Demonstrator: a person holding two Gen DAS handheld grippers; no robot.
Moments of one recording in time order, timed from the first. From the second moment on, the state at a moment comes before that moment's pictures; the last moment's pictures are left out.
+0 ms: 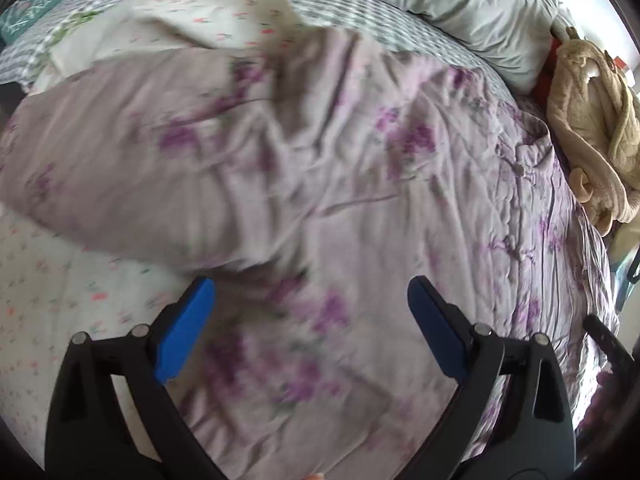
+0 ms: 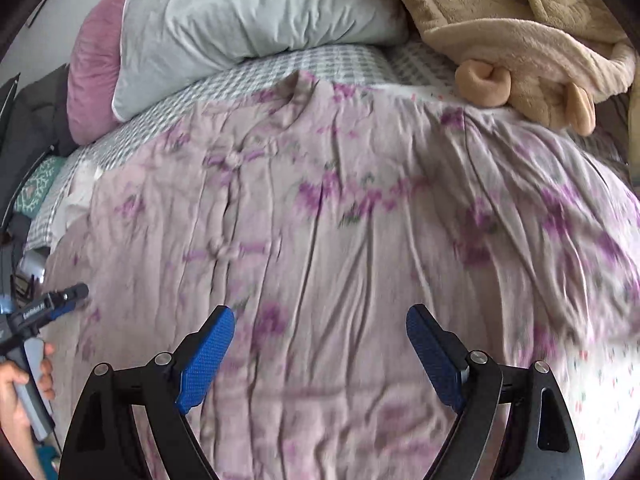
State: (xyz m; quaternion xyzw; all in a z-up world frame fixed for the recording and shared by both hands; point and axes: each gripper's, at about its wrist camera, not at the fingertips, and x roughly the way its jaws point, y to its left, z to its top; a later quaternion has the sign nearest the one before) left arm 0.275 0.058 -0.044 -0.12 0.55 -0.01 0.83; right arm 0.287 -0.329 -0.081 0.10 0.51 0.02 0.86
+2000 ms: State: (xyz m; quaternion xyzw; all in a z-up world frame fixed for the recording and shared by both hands) left arm 0.275 0.053 0.079 -0.13 0.33 -0.08 0.93; right arm 0.237 -0.324 -0.090 0.10 0.50 -0.01 0.86
